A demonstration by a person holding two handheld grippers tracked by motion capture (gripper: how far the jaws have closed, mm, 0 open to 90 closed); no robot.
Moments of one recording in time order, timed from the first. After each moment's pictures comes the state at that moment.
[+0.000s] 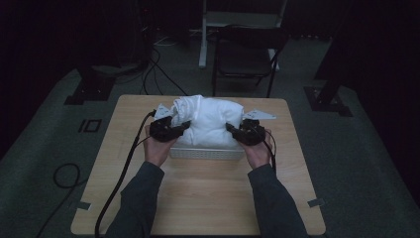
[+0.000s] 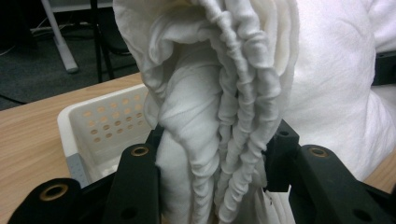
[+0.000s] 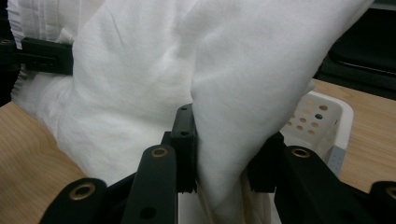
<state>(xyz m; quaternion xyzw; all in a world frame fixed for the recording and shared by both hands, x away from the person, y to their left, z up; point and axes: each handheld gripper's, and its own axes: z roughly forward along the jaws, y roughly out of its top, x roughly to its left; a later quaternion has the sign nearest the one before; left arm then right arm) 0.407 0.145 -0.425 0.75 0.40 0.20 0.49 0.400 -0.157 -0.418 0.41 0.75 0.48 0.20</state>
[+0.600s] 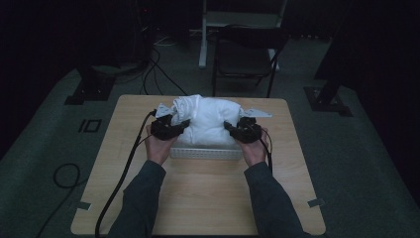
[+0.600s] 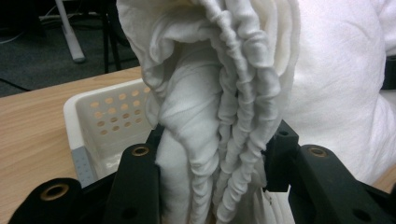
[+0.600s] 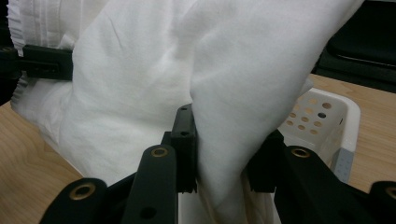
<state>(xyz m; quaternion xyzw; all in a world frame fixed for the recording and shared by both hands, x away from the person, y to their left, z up) 0.421 0.144 -0.437 0.74 0.43 0.20 0.48 0.413 -0.150 -0.427 0.43 0.74 0.47 0.20</state>
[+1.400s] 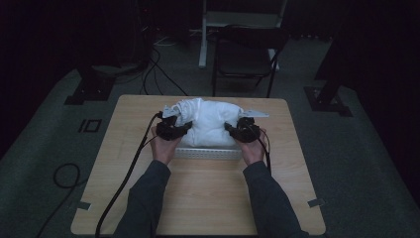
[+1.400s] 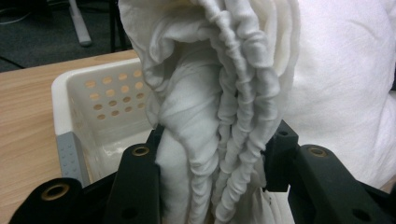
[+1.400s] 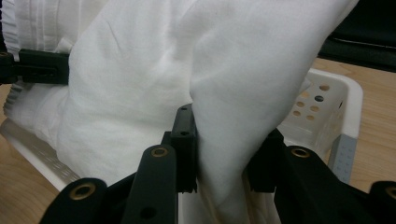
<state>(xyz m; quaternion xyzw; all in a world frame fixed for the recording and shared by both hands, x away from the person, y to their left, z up) 0.436 0.133 -0.460 0.74 0.45 0.20 0.45 0.430 -0.151 -0.450 0.45 0.75 0.45 0.19</state>
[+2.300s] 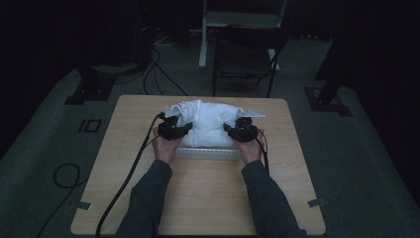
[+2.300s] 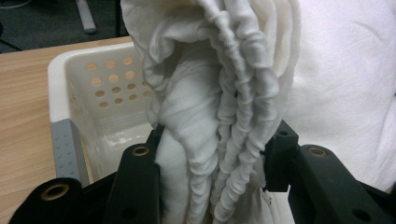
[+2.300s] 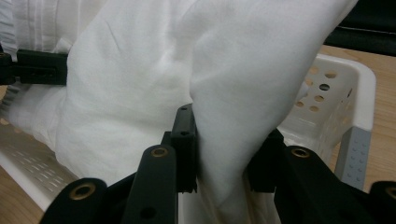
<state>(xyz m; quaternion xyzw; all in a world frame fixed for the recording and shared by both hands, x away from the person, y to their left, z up) 0.446 0.131 -0.473 0.74 0.47 0.19 0.44 0.441 -0.148 -0.463 0.46 0.75 0.44 0.18</state>
